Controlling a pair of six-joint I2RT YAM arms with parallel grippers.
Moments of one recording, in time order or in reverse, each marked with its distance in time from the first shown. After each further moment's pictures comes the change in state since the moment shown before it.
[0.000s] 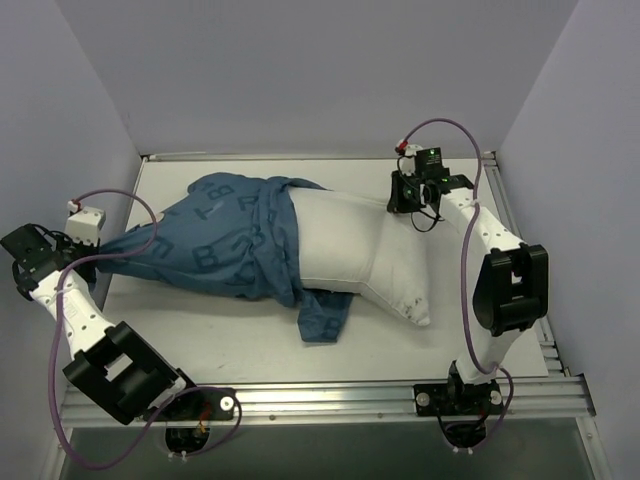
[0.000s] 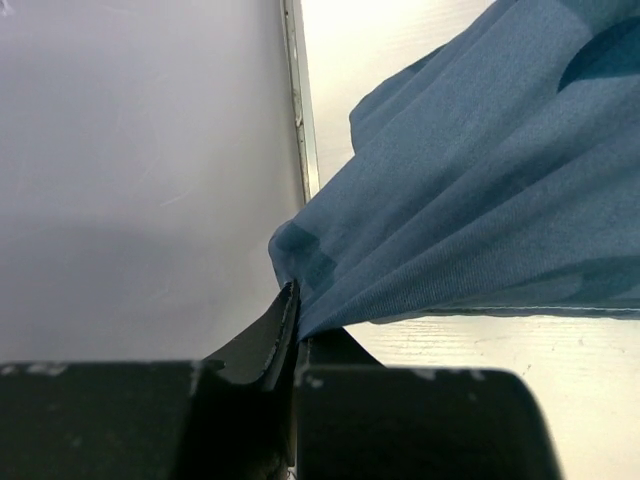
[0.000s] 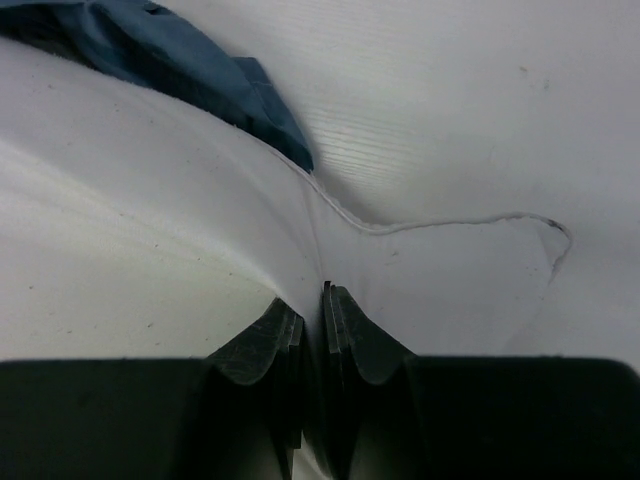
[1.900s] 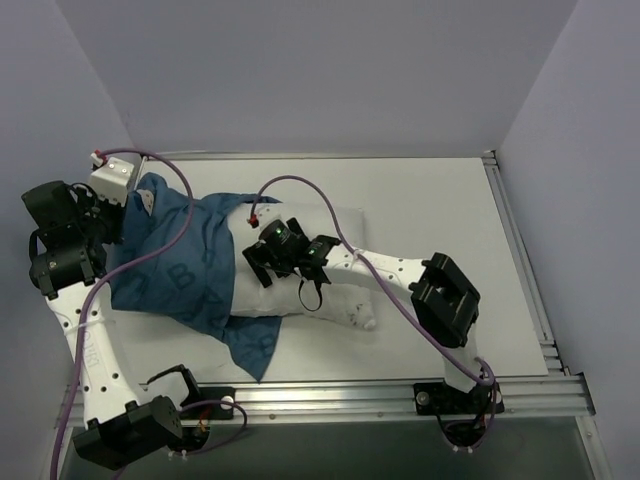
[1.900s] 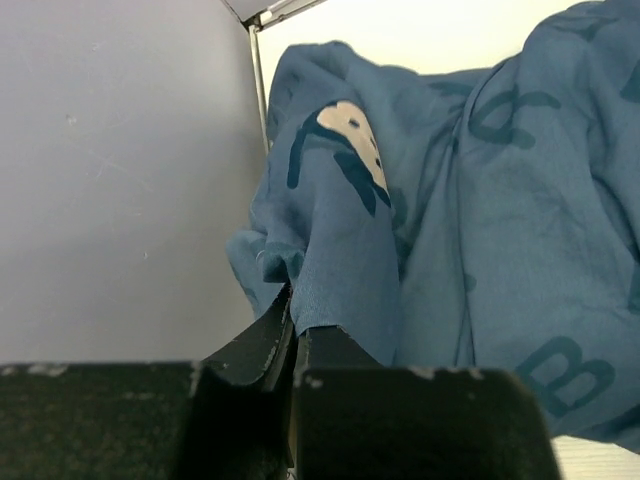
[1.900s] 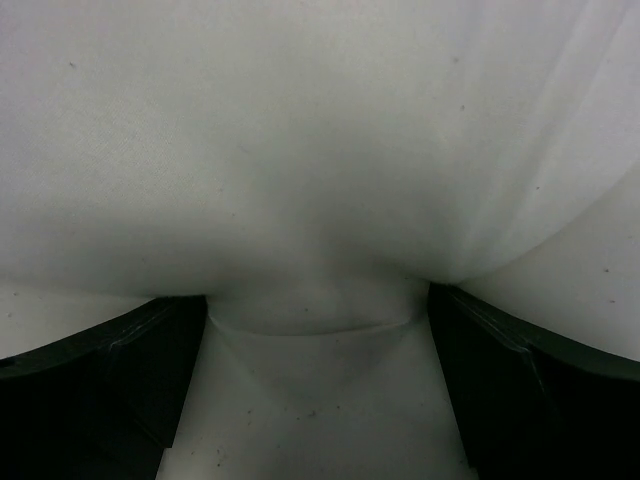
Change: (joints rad) left arm -0.388 -0.228 0.277 -0.158 -0.090 -0.254; right arm 0.814 0.211 0.106 0.119 0.440 0.132
